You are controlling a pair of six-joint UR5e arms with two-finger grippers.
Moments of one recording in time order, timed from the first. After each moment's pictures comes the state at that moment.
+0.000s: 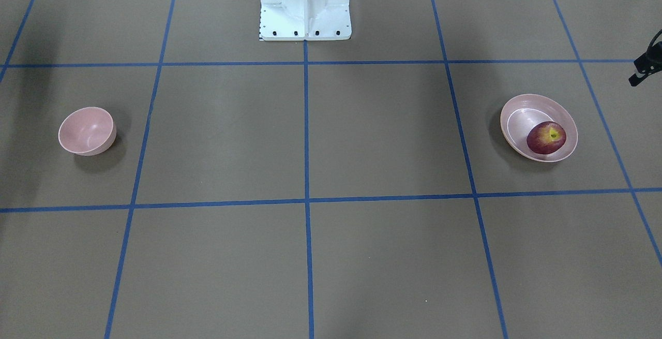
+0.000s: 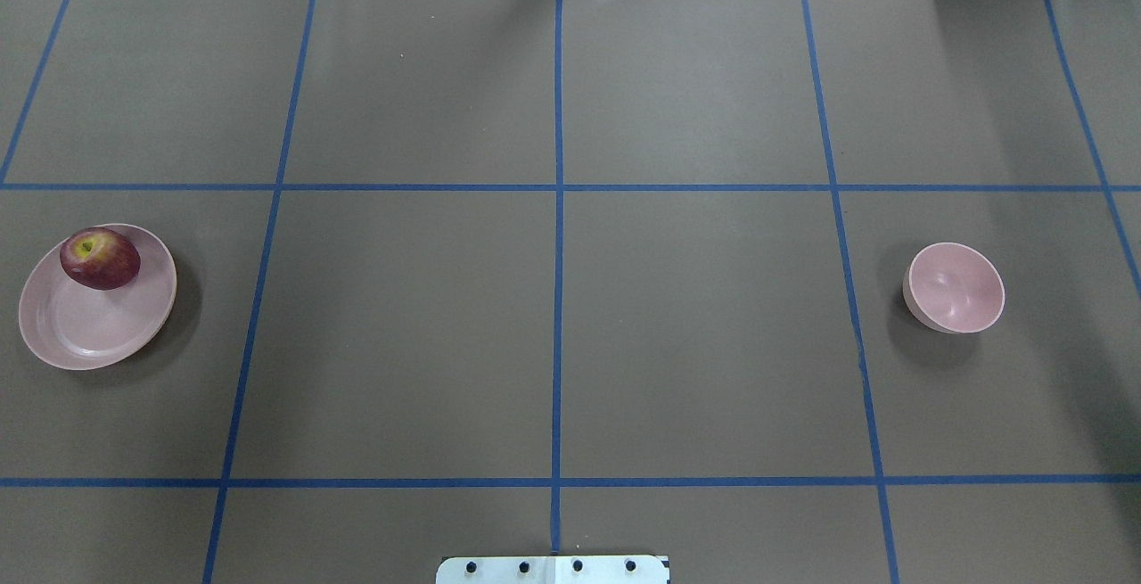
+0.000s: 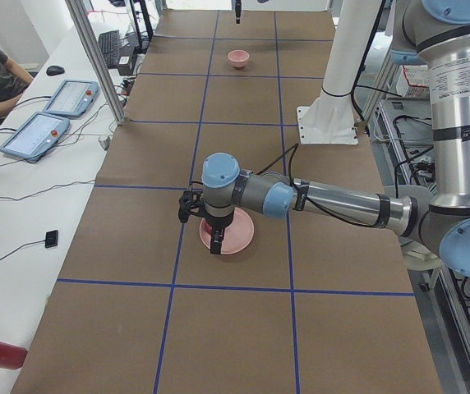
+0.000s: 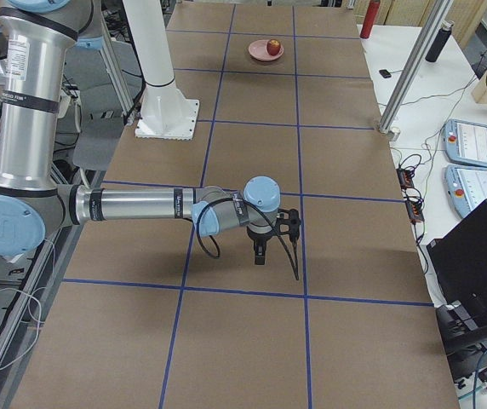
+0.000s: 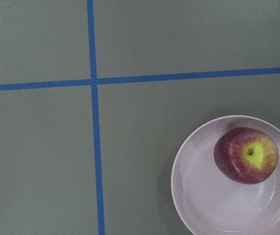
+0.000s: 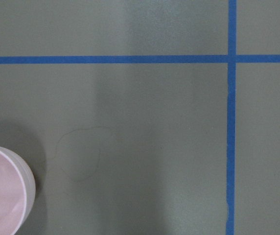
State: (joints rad) left arm -1.40 -1.40 -1.90 -1.70 -2.33 -0.26; right arm 1.35 -1.75 1.76 -1.29 2.41 0.34
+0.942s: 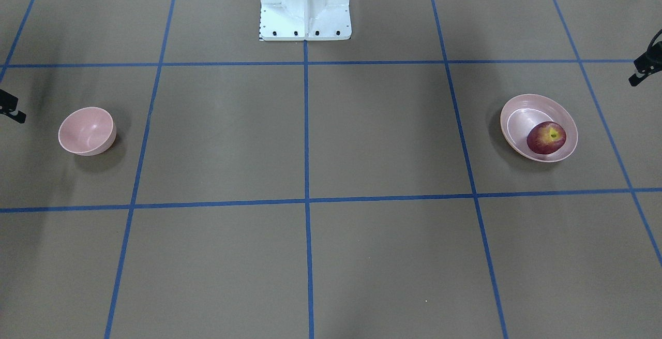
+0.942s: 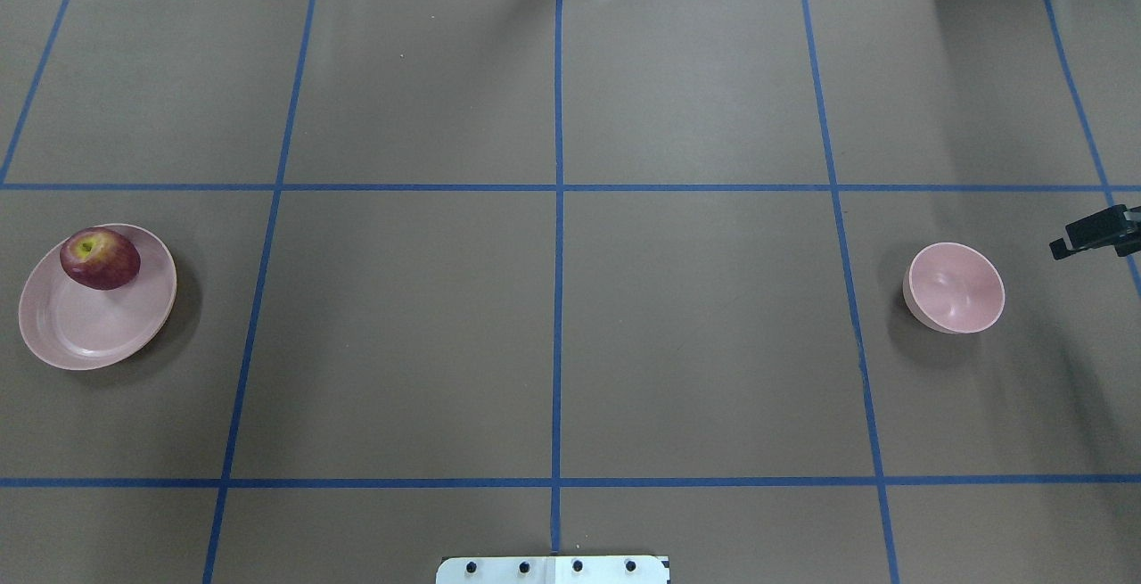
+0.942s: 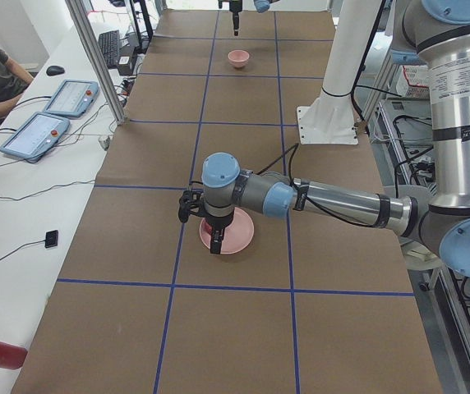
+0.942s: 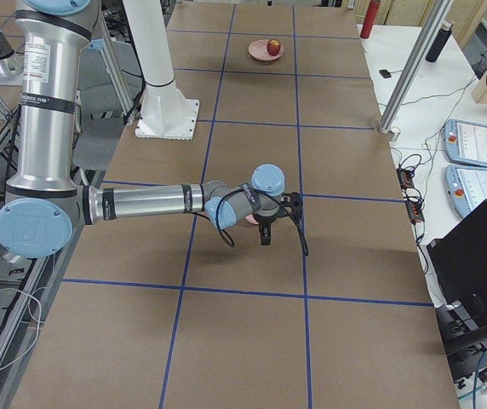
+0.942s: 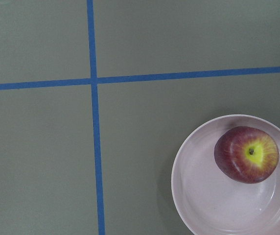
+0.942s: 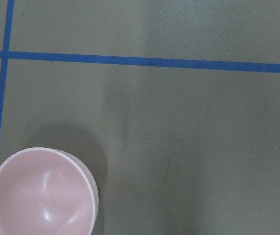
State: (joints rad) left arm -1.40 -1.40 -1.90 -1.70 -2.33 -0.26; right arm 1.18 -1.68 1.73 -1.15 2.39 0.52
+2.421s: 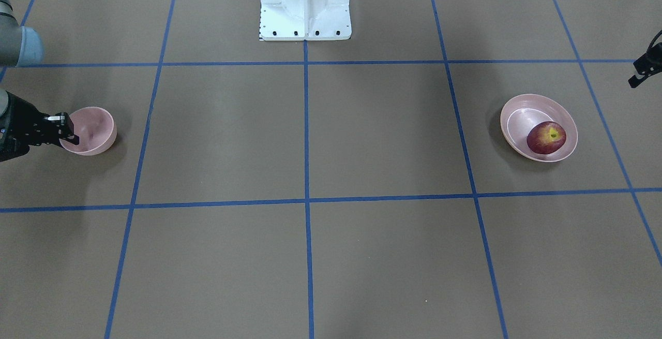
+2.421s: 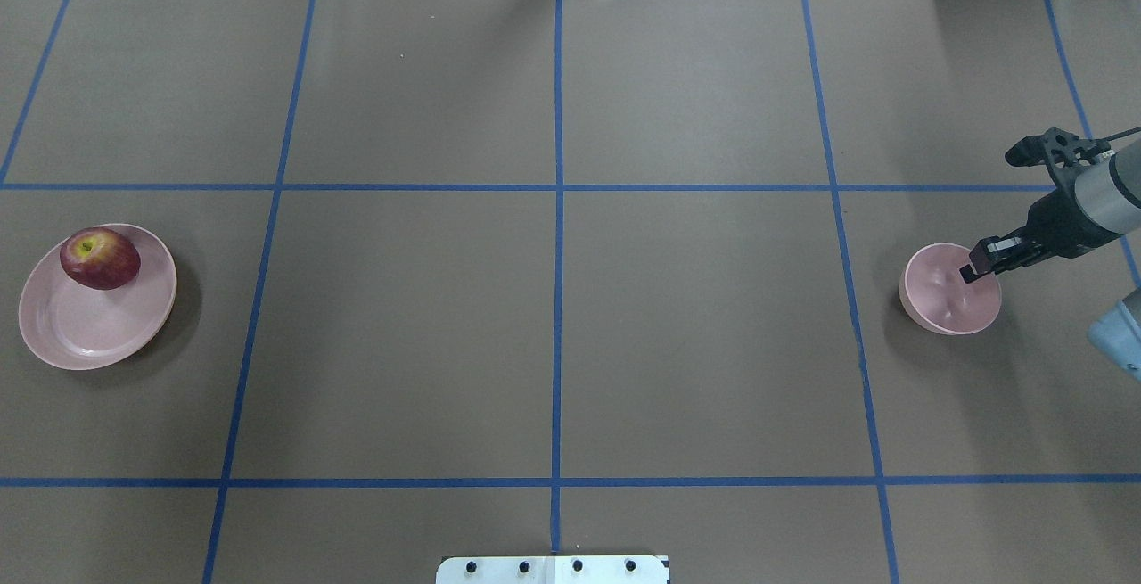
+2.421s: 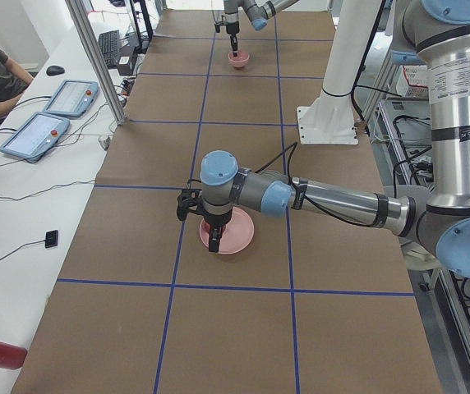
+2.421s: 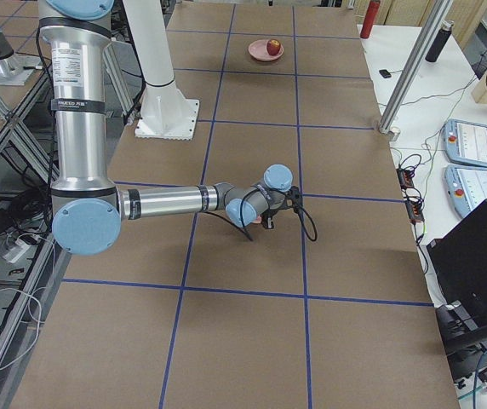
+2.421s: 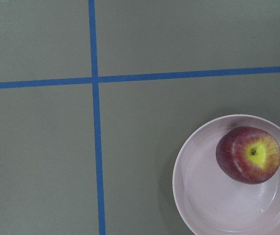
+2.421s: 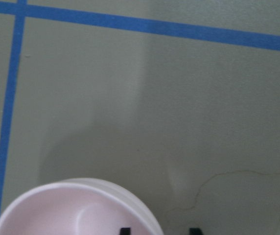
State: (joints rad) left arm -1.40 -1.41 -1.90 -1.70 -2.33 -0.27; right arm 1.02 -1.57 1.59 -1.01 2.39 0.59
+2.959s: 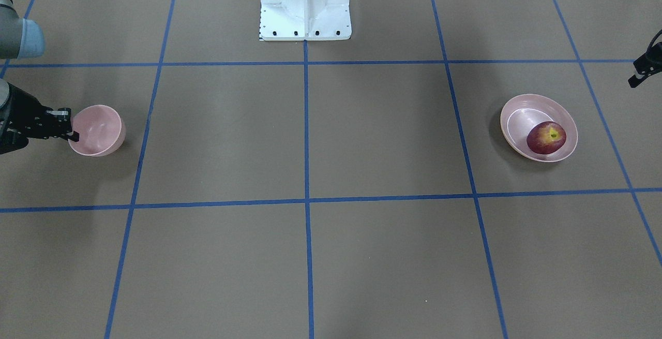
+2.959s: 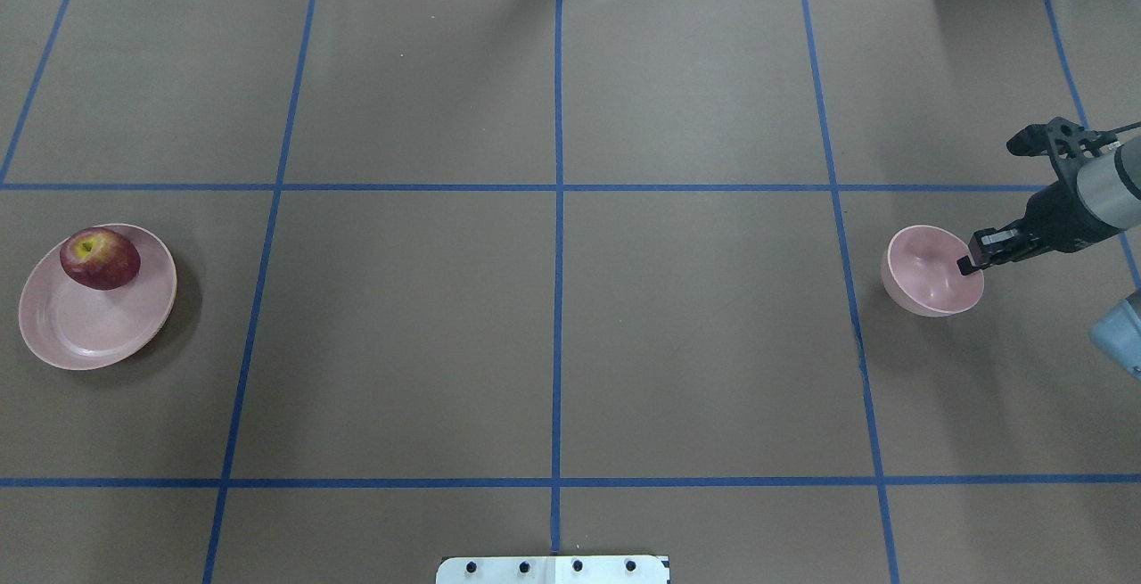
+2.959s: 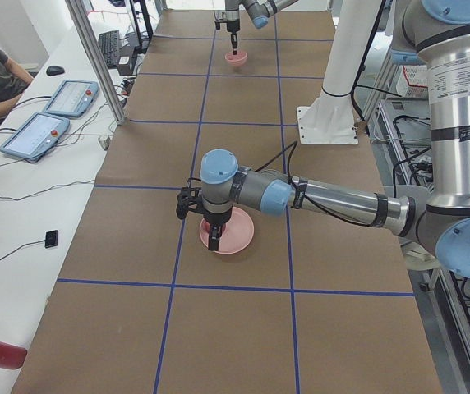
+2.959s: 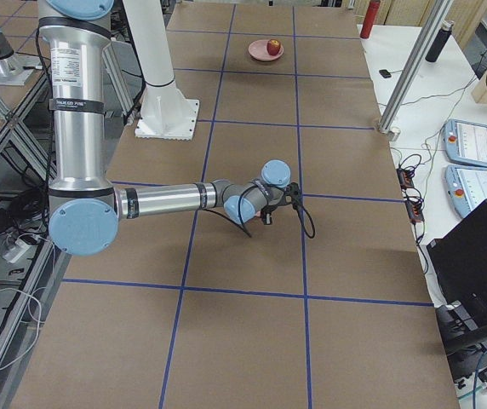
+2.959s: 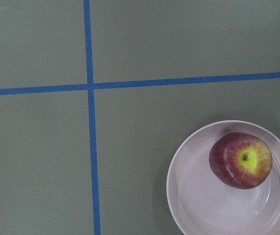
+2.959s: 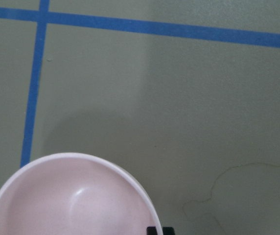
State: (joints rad) left arm -1.40 -1.41 -1.90 -1.70 -2.33 -0.27; right arm 1.02 -1.58 1.69 -1.01 2.39 0.70
